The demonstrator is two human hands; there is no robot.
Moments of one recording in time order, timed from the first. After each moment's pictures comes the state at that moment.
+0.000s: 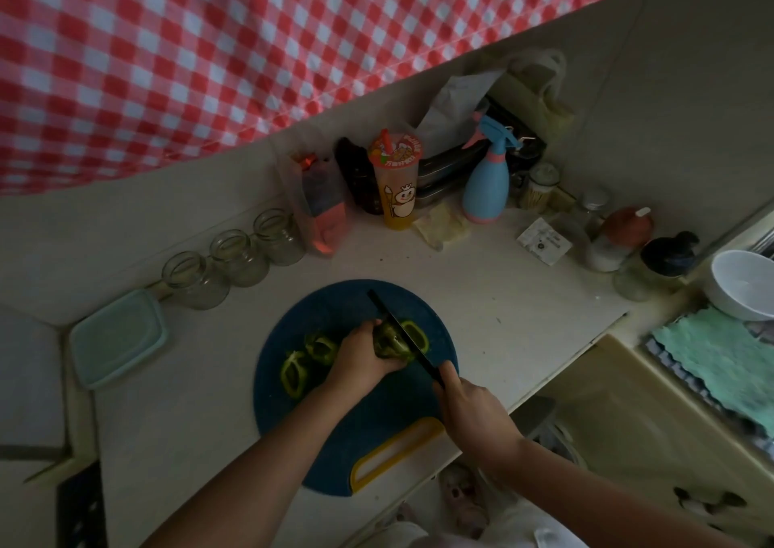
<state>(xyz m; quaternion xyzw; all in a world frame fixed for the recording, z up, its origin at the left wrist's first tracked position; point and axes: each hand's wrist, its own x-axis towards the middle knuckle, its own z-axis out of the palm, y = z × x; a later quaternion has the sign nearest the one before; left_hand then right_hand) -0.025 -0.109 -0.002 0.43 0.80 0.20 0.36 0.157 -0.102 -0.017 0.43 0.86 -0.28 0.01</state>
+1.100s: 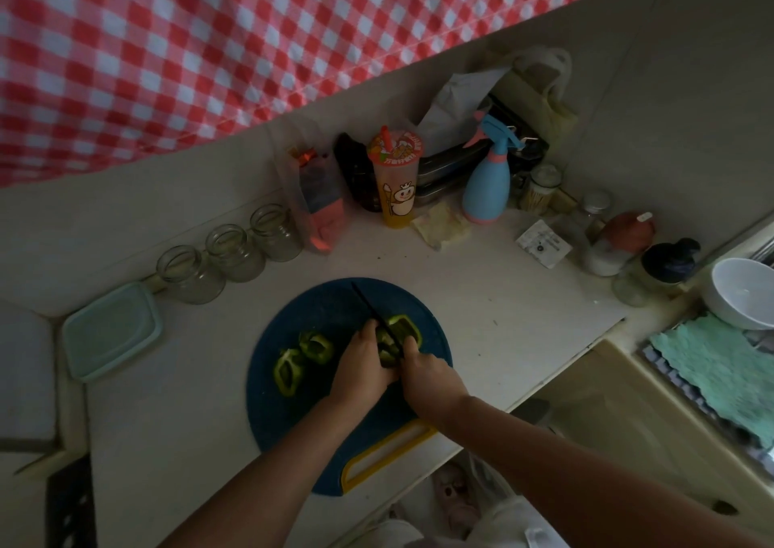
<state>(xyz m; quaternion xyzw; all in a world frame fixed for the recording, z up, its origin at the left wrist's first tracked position) -0.008 -0.113 -0.017 0.44 0.83 0.18 0.30 0.100 -0.076 -0.021 0.44 0.84 -0.29 0.09</state>
